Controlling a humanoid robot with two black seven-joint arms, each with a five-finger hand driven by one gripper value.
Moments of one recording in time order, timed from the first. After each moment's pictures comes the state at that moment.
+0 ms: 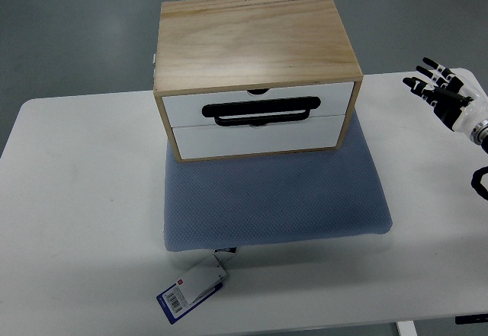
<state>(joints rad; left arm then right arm) -0.02 0.00 -0.07 -0.17 0.00 -0.02 0.08 0.57 -0.51 0.85 0.80 -0.23 0.14 0.20</state>
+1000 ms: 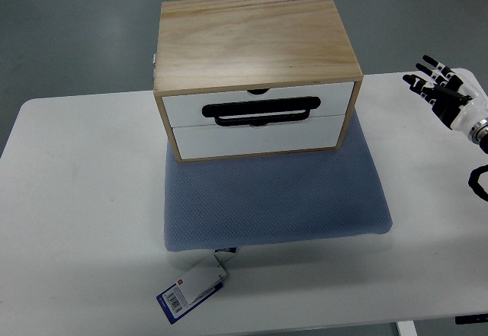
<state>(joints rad) -0.02 0.00 -0.07 -0.17 0.00 -0.02 0.08 0.57 -0.50 0.86 0.79 -0.21 0.15 0.21</state>
